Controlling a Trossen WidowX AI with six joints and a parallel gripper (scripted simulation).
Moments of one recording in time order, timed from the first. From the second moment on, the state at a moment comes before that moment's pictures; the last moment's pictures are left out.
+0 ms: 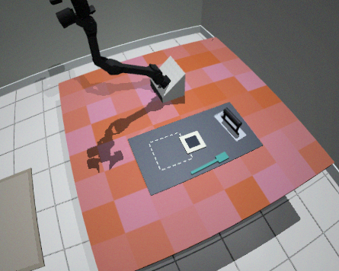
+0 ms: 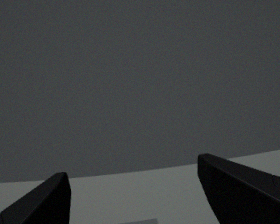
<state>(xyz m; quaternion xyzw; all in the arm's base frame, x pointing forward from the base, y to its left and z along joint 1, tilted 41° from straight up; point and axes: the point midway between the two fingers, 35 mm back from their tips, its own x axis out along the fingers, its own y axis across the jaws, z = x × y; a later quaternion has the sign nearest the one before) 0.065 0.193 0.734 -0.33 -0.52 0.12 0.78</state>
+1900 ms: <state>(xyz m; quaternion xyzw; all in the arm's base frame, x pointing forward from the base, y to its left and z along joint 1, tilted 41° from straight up) 0.341 0.420 0.364 -0.49 0.02 0.30 0.82</state>
